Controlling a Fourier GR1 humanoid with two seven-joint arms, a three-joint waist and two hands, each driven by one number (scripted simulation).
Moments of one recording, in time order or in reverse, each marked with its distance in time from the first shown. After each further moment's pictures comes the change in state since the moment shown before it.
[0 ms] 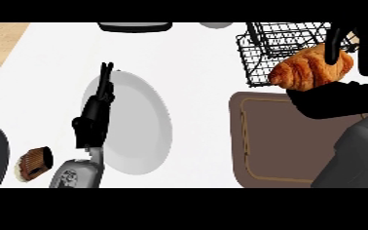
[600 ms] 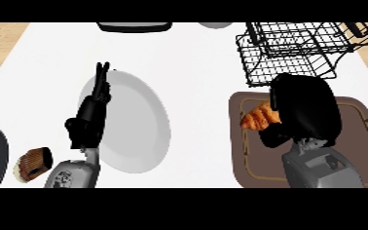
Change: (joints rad) left arm 0.007 0.020 0.005 -0.017 0.017 -0.014 0.005; right arm 0.481 -0.005 0.282 0.130 0.140 -0.315 -0.127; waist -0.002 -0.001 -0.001
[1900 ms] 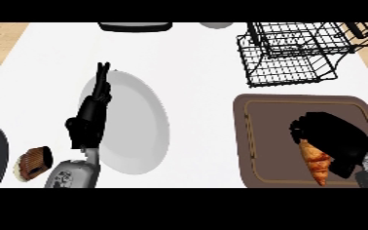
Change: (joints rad) left arm -0.001 0.005 -0.007 0.003 0.008 0.009 0.001; right arm 0.259 -0.594 0.059 0.357 -0.191 -0.403 -1.016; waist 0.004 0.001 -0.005
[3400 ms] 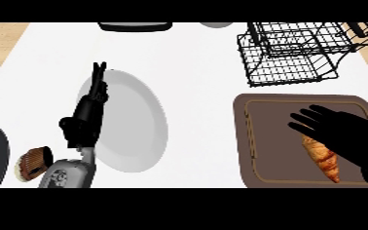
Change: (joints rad) left arm -0.006 0.054 -0.018 0.021 0.066 0.019 -0.024; right arm -0.011 -0.192 0.054 -0.233 -0.176 0.311 0.163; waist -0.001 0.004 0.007
